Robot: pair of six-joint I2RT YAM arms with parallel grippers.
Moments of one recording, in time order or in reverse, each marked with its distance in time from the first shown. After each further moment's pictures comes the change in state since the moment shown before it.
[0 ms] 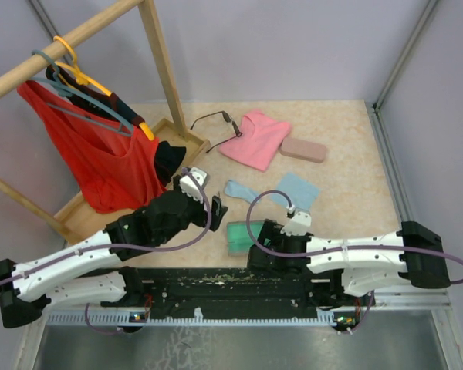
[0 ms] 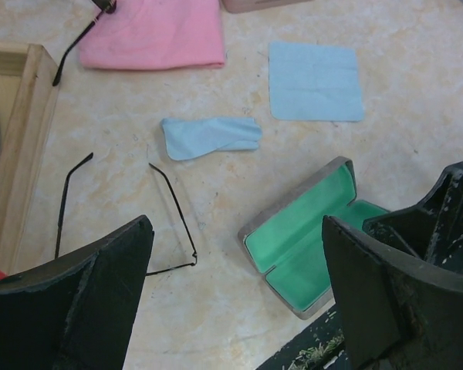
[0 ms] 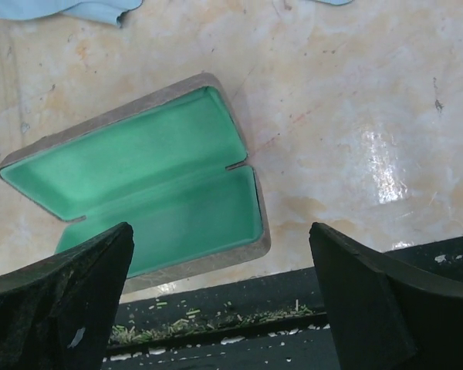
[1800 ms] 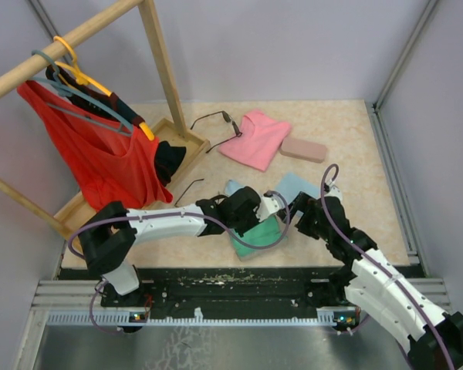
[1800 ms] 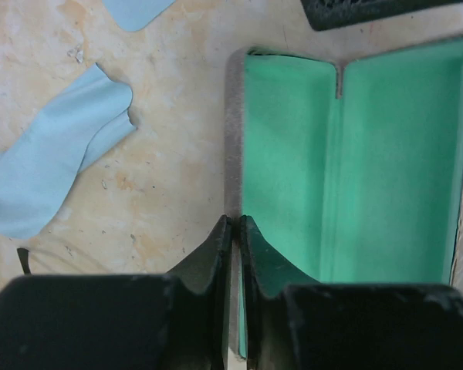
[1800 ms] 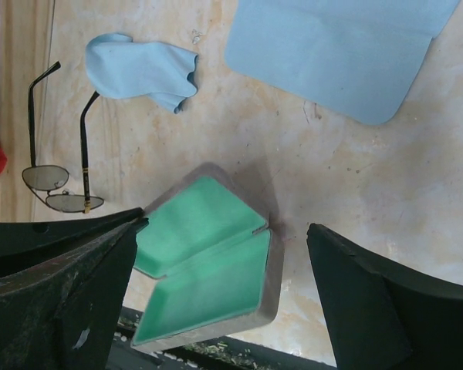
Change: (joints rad) left arm 0.008 0.776 0.197 0.105 0.363 0.422; right arm -0.945 -0.555 -0.353 0.617 -0.812 -0.847
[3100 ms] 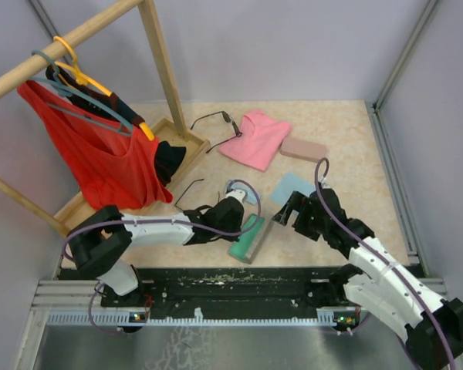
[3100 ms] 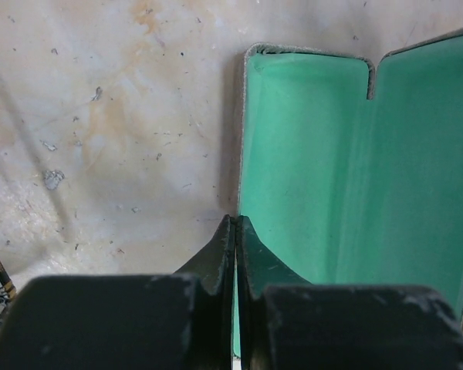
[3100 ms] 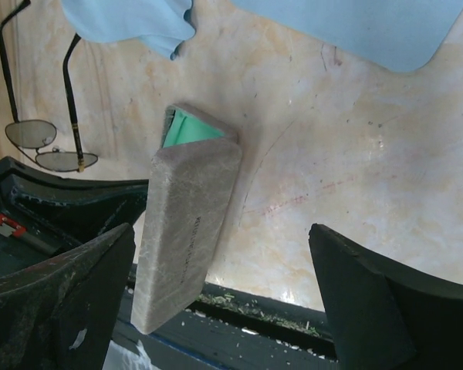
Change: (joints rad) left arm 0.041 -0.068 -0.242 0.132 -0.093 -0.737; right arm 0.000 0.104 0.103 -0.127 -0.099 0.003
